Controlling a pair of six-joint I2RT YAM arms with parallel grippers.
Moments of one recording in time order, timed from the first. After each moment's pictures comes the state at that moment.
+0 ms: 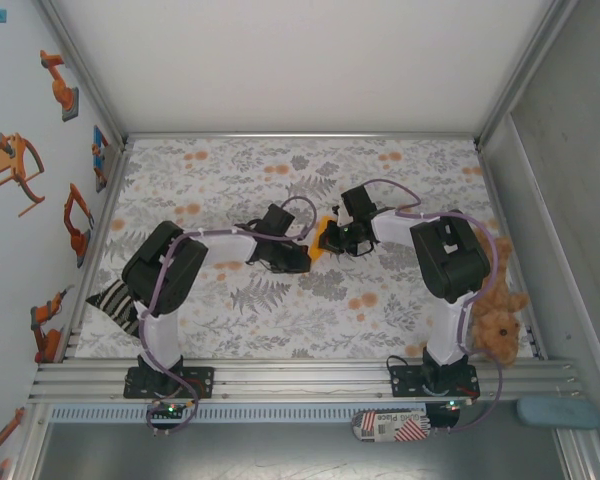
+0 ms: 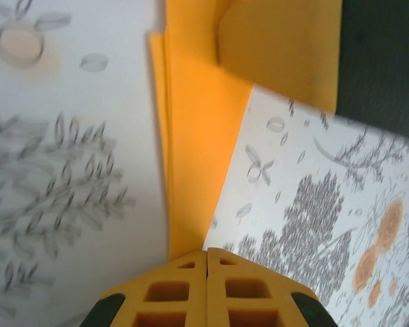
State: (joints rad) left arm -0.74 1.91 1.04 -0.22 0.46 -0.53; right arm 0.45 1.97 1.12 -0.25 -0.53 0.63
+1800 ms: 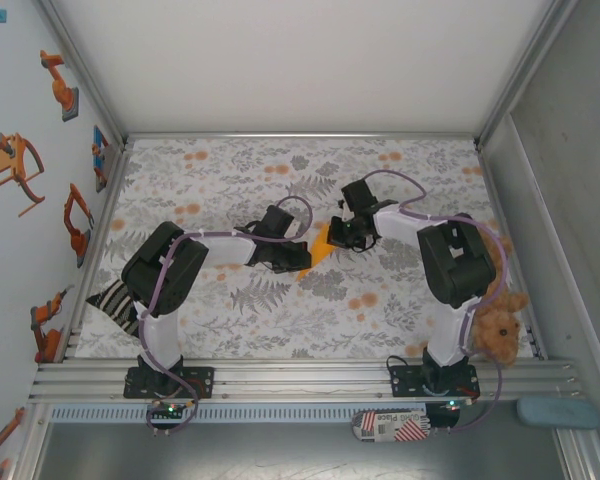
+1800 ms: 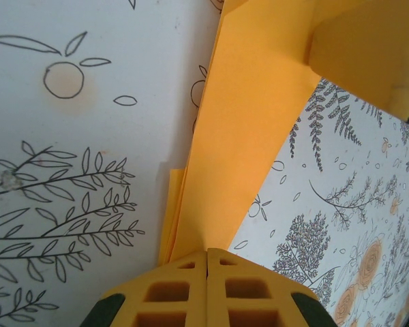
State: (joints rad) left arm -0.74 1.93 1.04 -0.12 0.42 -0.68; right arm 0.45 1.91 1.17 -0.39 -0.33 0.57
